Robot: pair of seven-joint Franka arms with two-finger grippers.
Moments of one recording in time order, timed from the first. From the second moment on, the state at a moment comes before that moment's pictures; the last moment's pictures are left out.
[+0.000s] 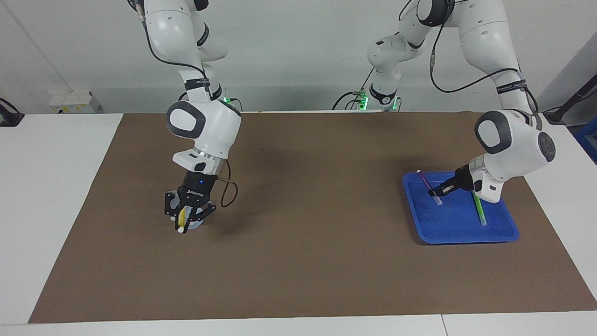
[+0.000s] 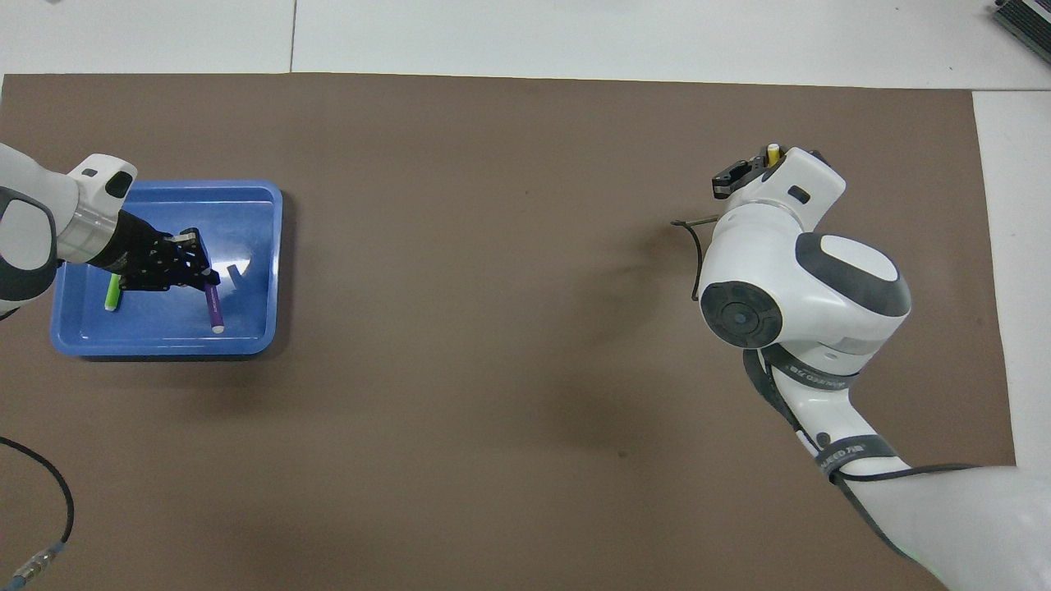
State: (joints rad) left arm 0.30 0.38 -0.23 -1.74 -0.27 1.86 -0.36; right arm 0.16 0.28 0.03 -1.92 -1.30 2.53 1.06
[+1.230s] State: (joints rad) left arm 0.25 0.31 -0.24 -1.74 -0.51 1.73 -0.90; right arm 0.14 0.24 0.03 -2.00 -1.29 2.58 1.06
